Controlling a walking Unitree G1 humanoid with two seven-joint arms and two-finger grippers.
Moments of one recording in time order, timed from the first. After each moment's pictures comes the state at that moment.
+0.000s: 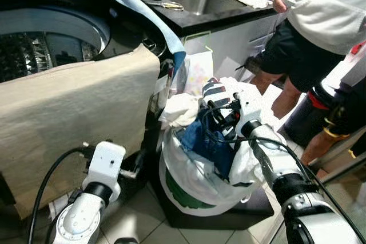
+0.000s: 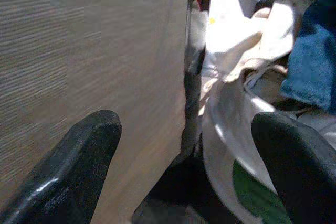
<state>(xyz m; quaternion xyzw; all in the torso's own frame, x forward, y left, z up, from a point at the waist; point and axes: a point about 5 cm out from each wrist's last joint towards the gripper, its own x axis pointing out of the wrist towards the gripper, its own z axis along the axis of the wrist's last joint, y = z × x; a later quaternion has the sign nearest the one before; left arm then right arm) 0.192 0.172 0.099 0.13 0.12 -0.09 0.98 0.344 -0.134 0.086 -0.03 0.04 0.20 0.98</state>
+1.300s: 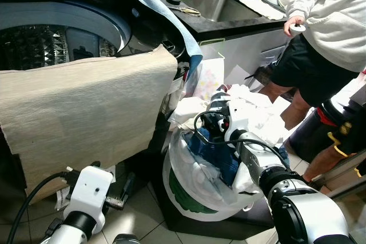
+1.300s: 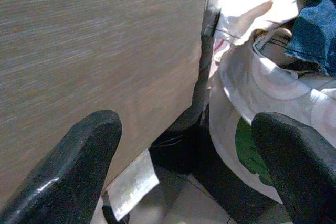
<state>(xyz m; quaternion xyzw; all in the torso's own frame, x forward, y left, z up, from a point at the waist) 0.146 0.185 0.100 0.14 0.15 -0.10 0.97 0.343 -0.117 0.053 0.04 0.17 0.17 0.97</state>
